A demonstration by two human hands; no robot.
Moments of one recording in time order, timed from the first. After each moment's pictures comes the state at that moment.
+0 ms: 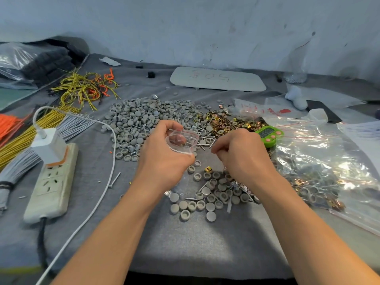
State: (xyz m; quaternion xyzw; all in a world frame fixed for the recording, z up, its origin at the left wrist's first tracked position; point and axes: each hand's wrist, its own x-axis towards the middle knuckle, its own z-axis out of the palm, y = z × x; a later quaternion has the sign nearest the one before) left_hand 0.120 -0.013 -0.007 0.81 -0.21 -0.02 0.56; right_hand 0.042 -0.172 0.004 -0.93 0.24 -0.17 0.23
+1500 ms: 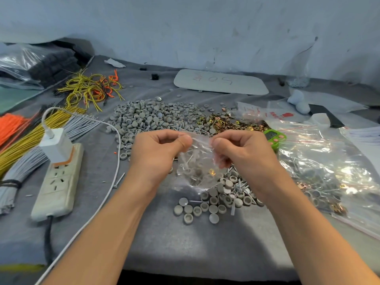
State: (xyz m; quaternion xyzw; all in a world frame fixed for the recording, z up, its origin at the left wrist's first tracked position) left_hand 0.131 -0.001 -0.001 0.69 -0.17 -0.08 0.69; right_hand 0.024 -0.160 0.014 -0.77 0.11 -0.20 0.60
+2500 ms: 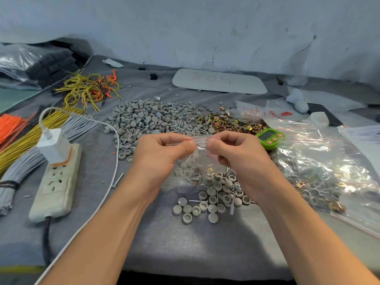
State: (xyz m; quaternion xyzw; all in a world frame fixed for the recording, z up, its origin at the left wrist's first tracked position) left_hand 0.126 -0.002 0.003 0.66 -0.18 -0.15 0.71; right_hand 0.034 -0.155 0.006 -0.71 0.14 -0.20 0.67
